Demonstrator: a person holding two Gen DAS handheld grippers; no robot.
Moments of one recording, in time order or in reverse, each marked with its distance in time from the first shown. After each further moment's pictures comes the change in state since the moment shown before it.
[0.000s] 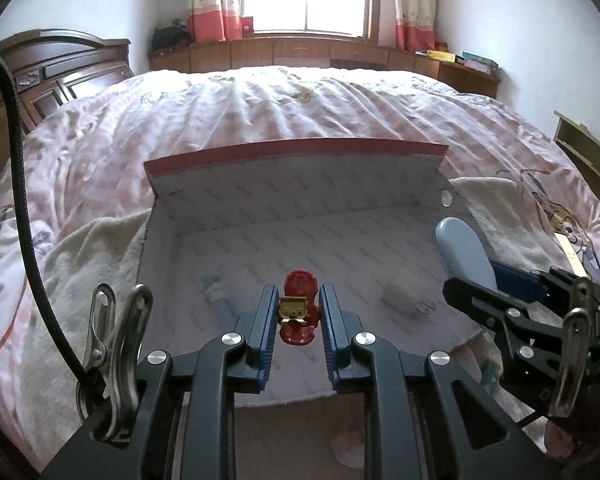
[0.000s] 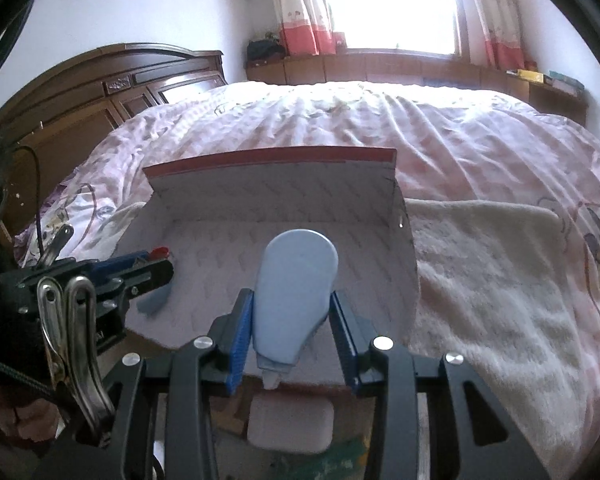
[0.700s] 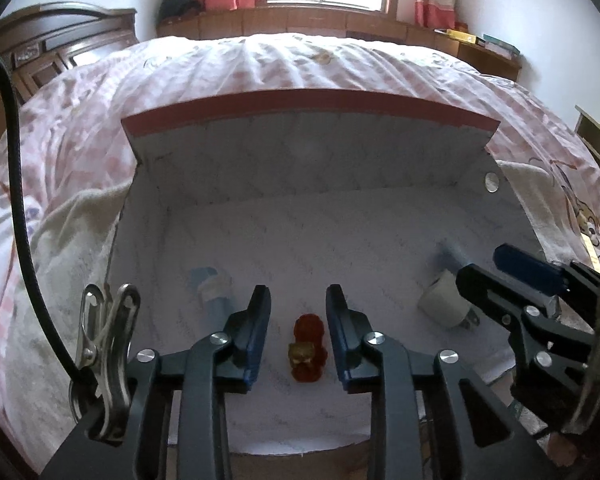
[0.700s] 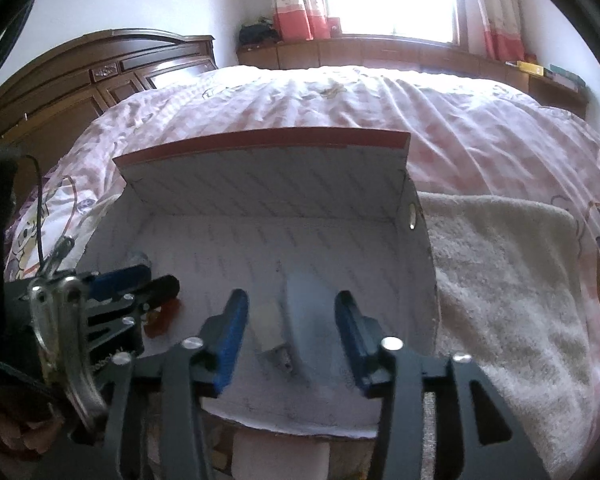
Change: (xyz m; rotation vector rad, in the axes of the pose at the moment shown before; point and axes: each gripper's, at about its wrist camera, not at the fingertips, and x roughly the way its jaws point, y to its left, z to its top) left arm 0.043 0.009 0.000 -0.045 0.116 0.028; right arm 0.033 -0.004 0.008 0.007 0.047 -0.032
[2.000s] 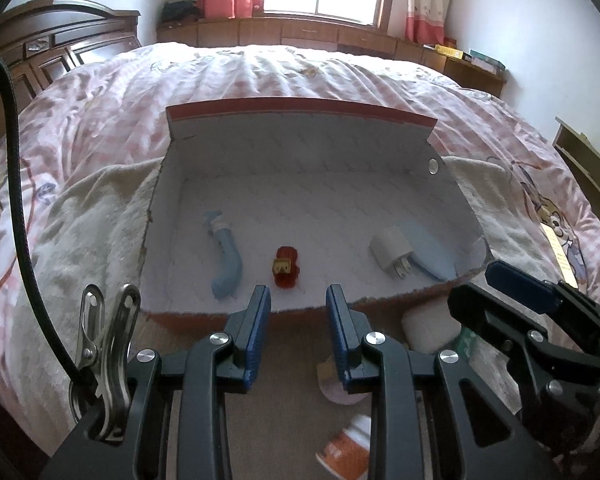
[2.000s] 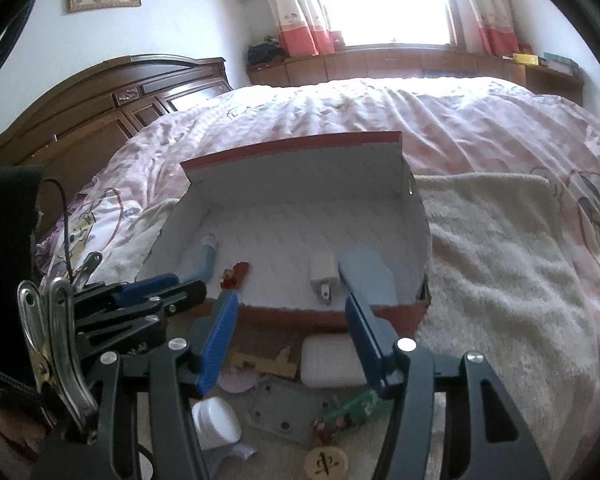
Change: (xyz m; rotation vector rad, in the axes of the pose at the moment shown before) left arm -0.072 -0.002 -0.047 -0.024 -0.048 -0.058; right arm -0.081 0.024 -0.046 0.061 -0.055 0.082
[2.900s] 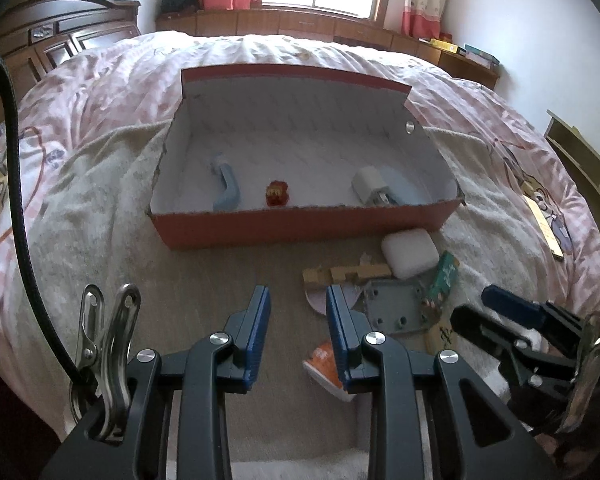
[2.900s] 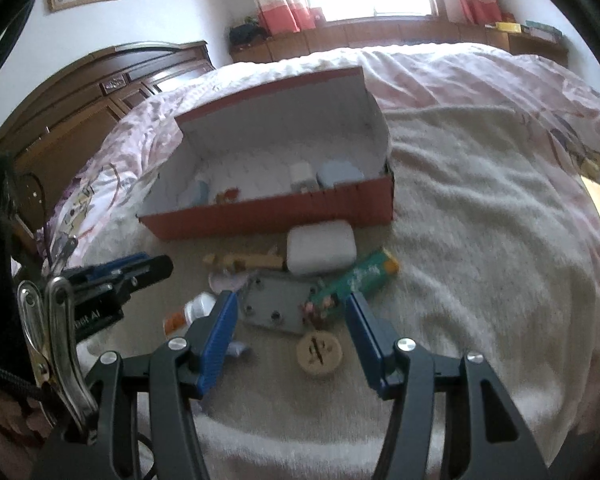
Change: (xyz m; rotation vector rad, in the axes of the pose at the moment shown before) left arm -0.027 -0.004 -0.053 -0.010 0.034 -0.029; right arm -0.028 -0.010 -0.065 0.069 0.096 -0.022
